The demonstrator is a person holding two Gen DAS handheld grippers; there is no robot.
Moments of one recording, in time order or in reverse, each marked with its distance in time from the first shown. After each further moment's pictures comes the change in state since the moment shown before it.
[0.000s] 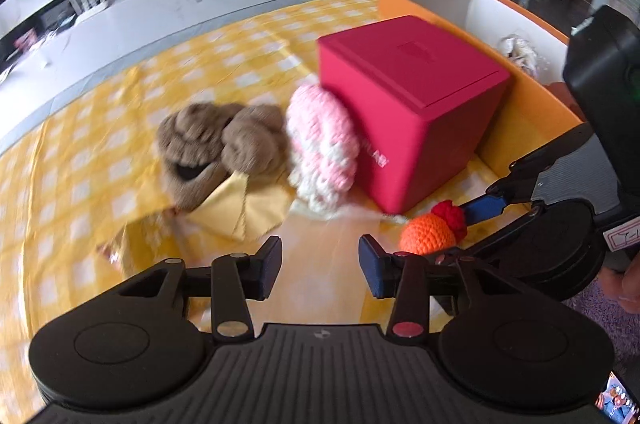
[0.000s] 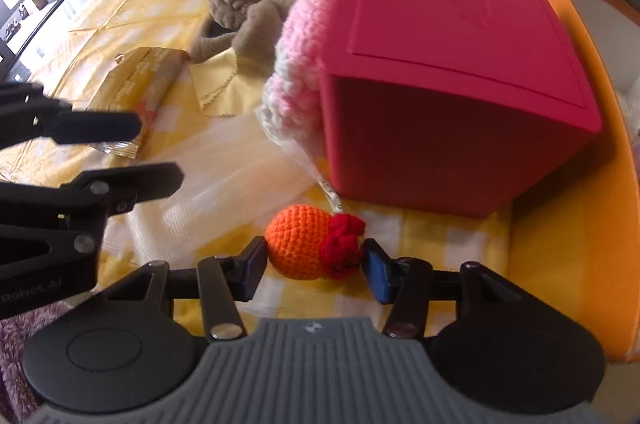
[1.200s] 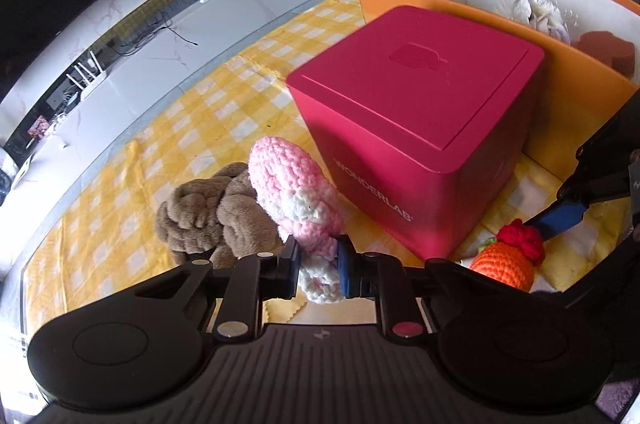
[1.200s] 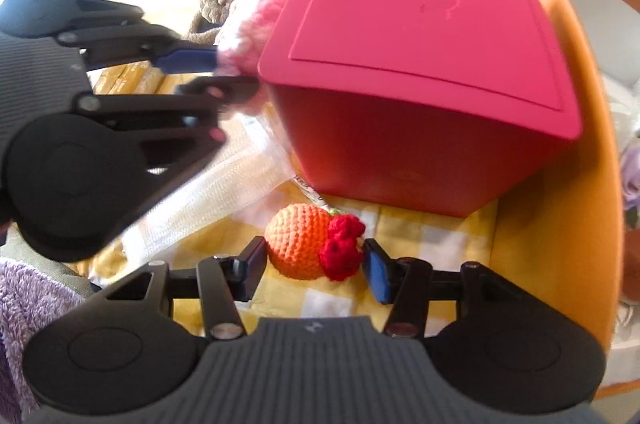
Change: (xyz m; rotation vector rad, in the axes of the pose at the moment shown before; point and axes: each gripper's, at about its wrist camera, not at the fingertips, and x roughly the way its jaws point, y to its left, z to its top) left arm 0.043 -0.028 0.029 0.217 -0.017 0.180; right arm -0.003 -0.027 0.004 -0.009 0.034 0.044
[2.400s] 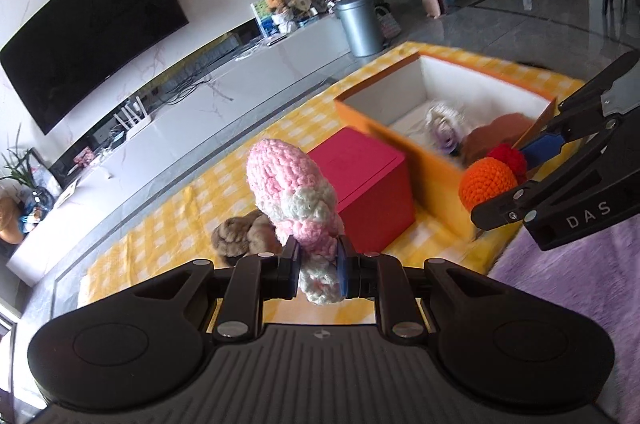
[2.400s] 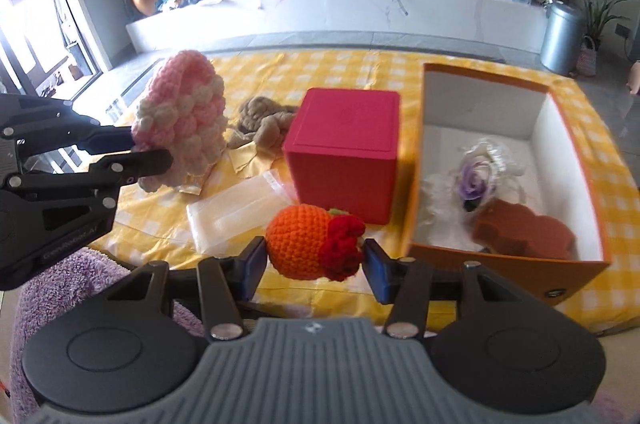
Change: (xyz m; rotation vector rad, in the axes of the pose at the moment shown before) left arm -0.188 -0.071 0.012 -0.034 -0.160 0.072; right arm -0.183 -0.025 -0.107 0.009 -0.370 0.005
